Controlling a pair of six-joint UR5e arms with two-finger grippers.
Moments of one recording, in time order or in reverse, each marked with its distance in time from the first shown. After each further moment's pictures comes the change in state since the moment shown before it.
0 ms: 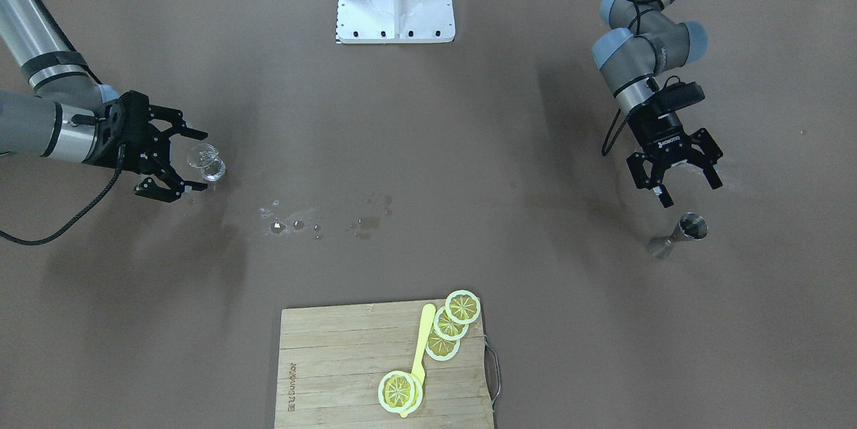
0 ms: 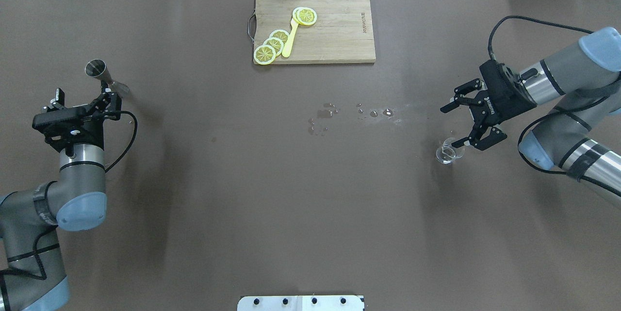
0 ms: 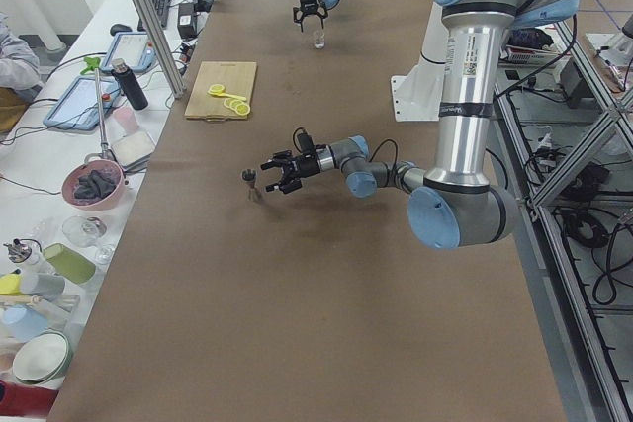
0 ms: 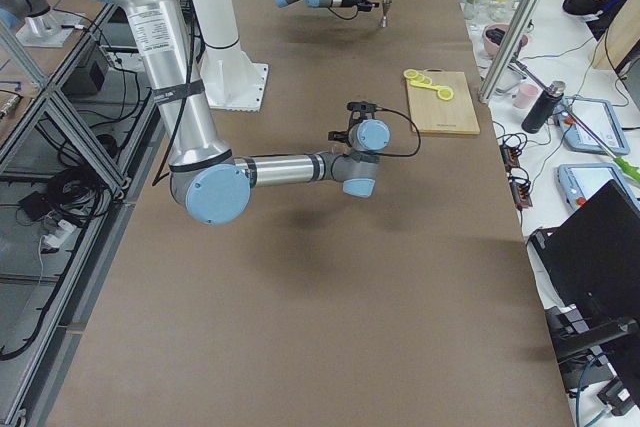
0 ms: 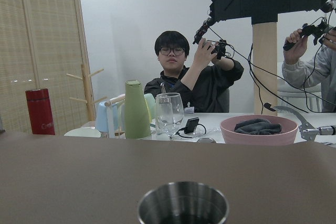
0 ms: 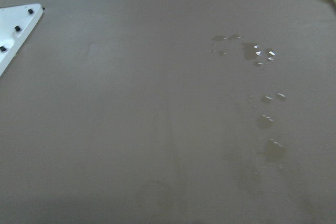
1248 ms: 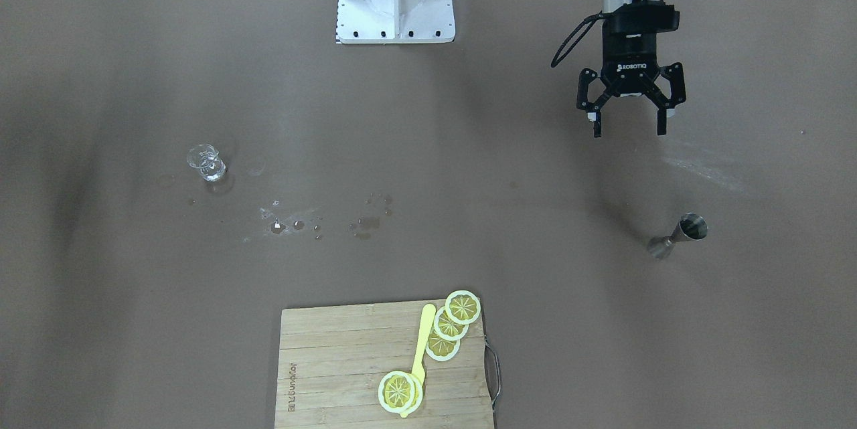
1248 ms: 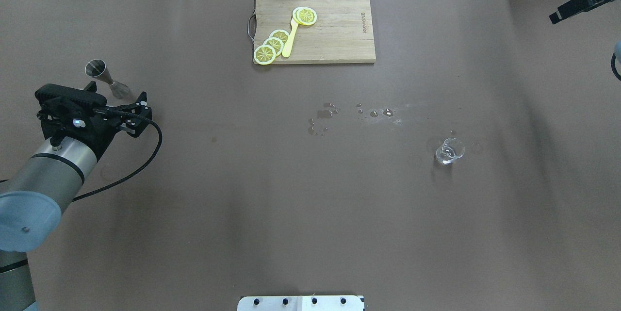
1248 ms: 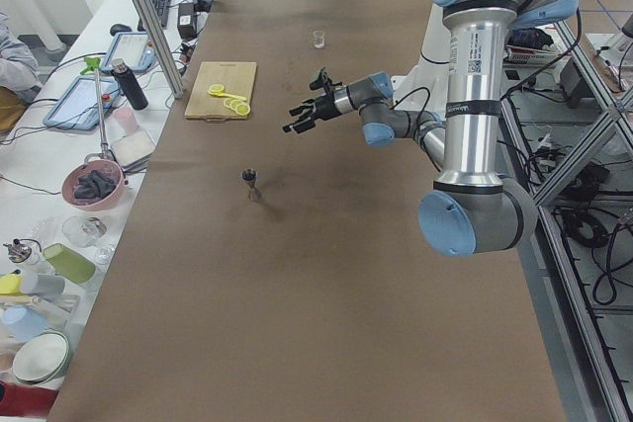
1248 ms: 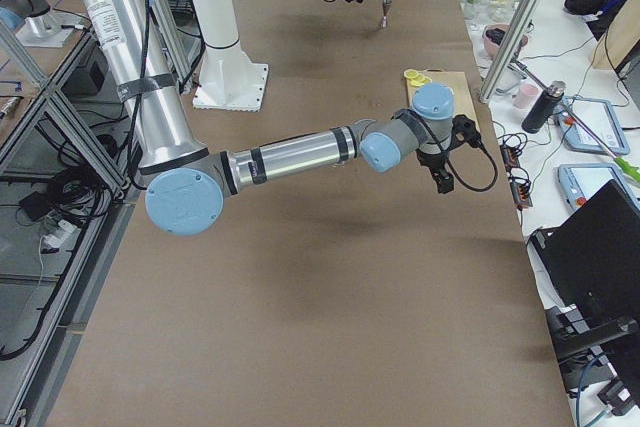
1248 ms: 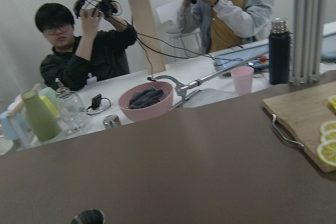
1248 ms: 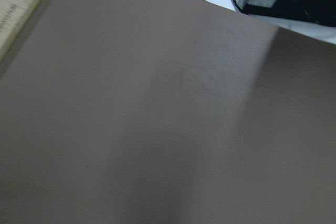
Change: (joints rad) left arm -0.008 0.053 -0.423 -0.084 -0.468 0.632; right arm 0.388 0.010 0.236 -1.070 -0.362 0.297
